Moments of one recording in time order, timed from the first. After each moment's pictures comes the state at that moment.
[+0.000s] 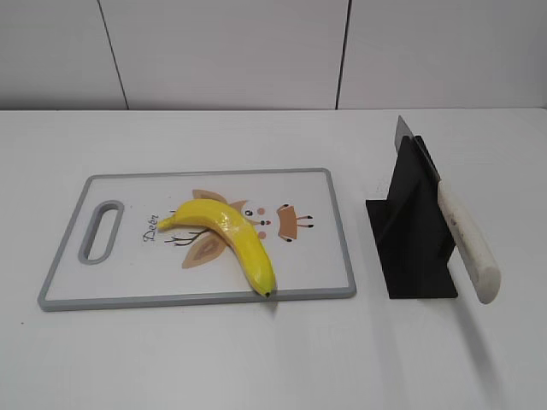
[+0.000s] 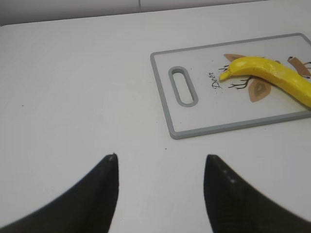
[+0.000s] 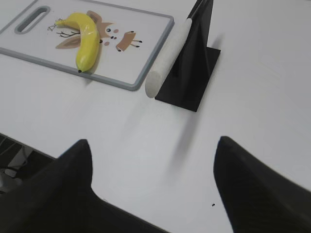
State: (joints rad) left arm -0.24 -0.01 -0.49 -0.01 1.09 0.10; right arm 0.40 0.06 -0.51 0.14 1.05 -0.03
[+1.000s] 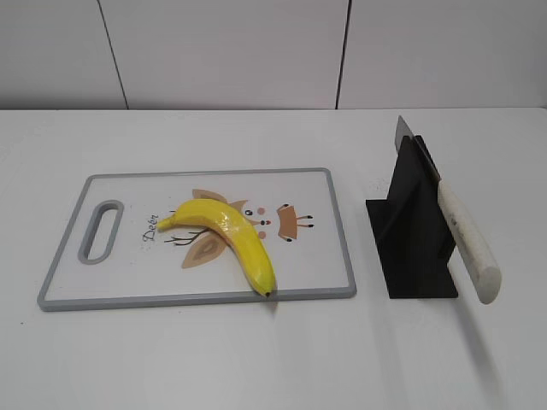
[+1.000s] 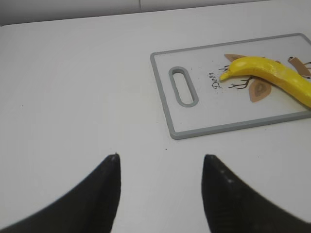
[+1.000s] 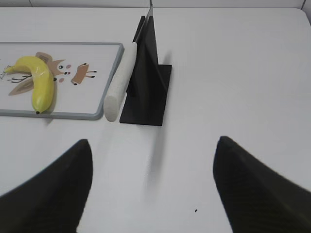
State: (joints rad) left arm -0.24 -0.01 -0.49 -0.01 1.09 0.10; right arm 0.12 -0.01 -0.51 0.19 1.04 -0.03
